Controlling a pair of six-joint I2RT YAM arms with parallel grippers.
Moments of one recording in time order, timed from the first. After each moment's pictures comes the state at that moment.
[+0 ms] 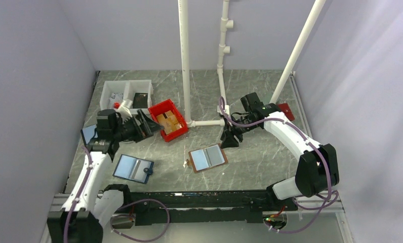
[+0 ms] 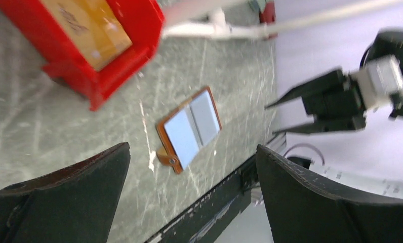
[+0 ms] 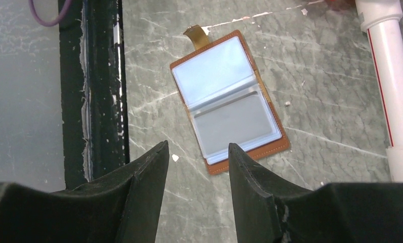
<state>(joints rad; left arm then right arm) 0.07 0.92 0.66 -0.32 0.76 -0.63 0.38 1.42 1.08 -0.86 -0.93 -0.78</state>
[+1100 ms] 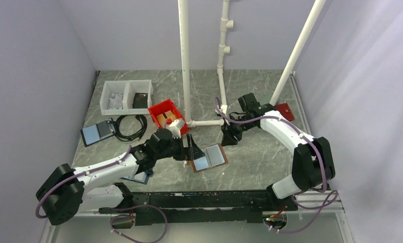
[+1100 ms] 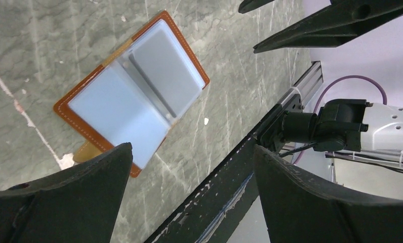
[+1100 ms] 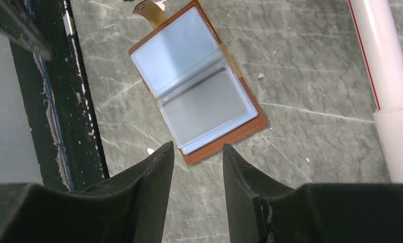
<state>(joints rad) -0.82 1.12 0.52 0.11 0.22 -0.83 0.38 1.48 1.05 -0.78 -0.79 -0.70</state>
